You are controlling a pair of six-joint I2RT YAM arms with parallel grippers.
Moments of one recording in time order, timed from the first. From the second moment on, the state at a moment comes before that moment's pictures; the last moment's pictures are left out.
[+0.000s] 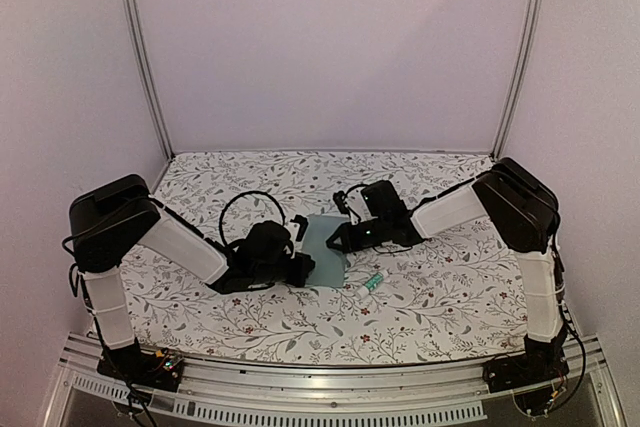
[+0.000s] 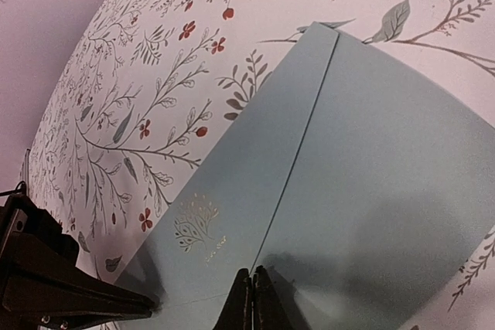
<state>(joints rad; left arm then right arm) -0.91 1.91 0.75 0.51 -0.09 -0.51 0.73 2.19 1.25 0.23 -0.40 0.41</state>
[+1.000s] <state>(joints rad) -0.91 1.80 0.93 0.28 -0.11 -0.42 0.70 1.96 1.29 -0.02 -0.27 0.39</state>
